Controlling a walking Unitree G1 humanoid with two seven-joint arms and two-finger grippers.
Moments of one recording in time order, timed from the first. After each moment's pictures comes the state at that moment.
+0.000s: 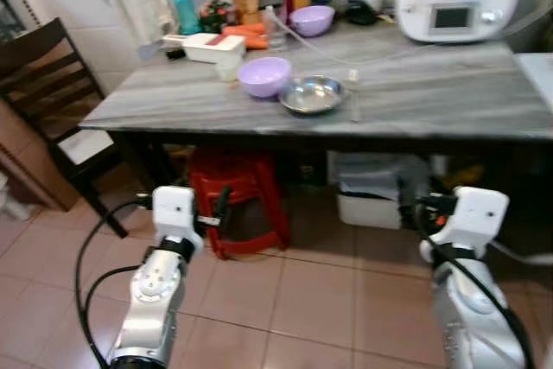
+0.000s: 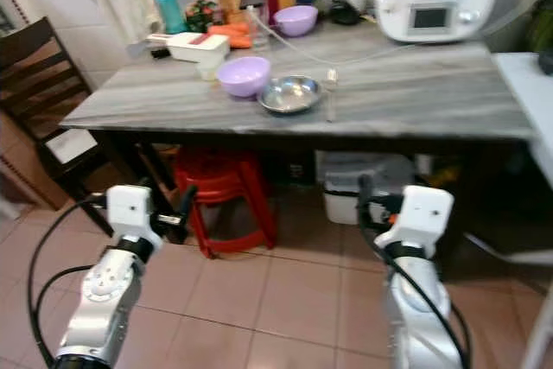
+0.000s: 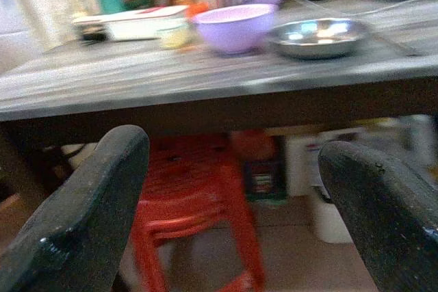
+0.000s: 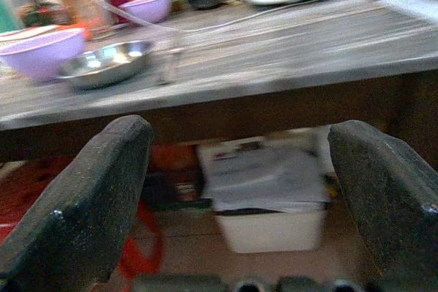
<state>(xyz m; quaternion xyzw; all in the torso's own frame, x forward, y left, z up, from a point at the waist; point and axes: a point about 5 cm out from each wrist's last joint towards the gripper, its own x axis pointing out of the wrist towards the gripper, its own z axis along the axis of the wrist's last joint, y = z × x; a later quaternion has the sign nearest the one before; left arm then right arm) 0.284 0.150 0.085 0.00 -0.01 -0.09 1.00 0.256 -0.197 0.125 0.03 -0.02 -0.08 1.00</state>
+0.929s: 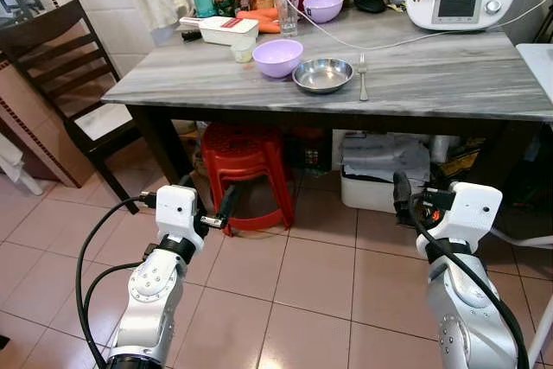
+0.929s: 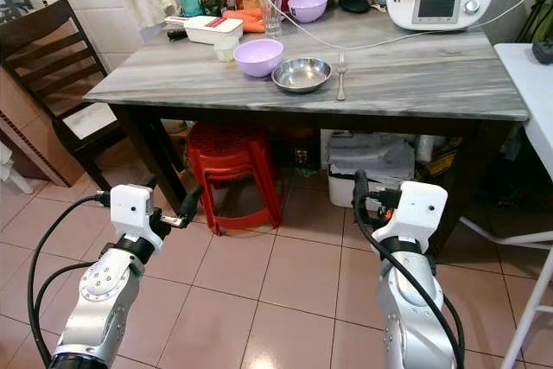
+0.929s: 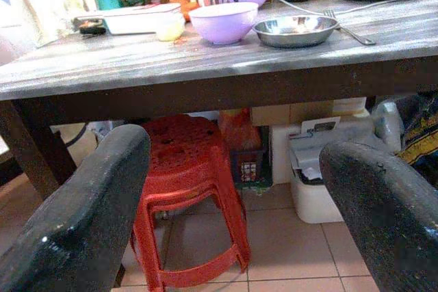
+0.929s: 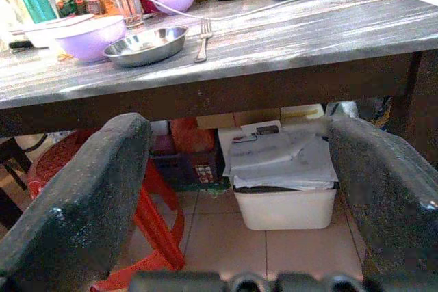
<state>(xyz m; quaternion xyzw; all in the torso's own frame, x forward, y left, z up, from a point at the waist) 0.282 0.152 0.086 0.00 -0.02 -0.12 0.99 0.261 -0.189 0.126 0.04 -0.02 -0.06 1.00</state>
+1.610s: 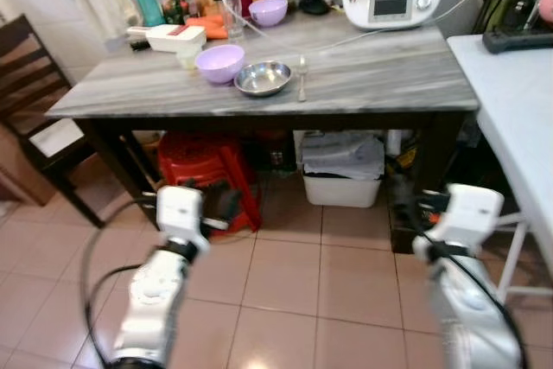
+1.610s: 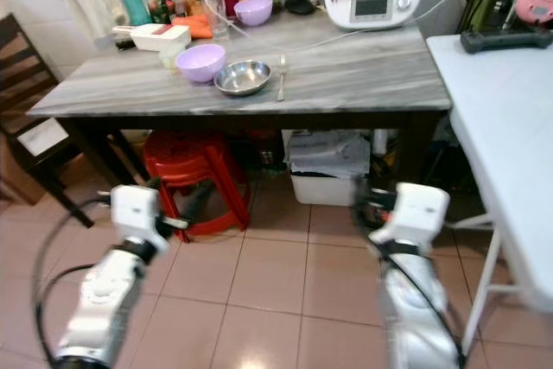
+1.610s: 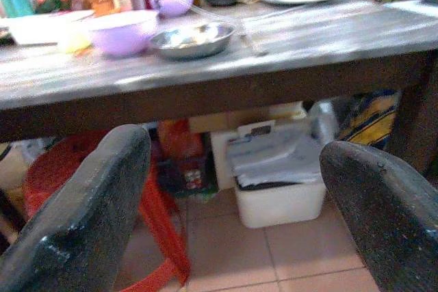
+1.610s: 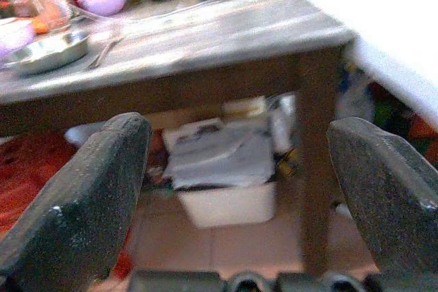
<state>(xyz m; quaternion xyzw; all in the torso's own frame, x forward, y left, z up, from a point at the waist) 0.281 0.140 0.086 -0.01 -0.02 -0.14 0.99 0.262 -0.197 0.124 0.04 -0.01 -0.07 1.00</state>
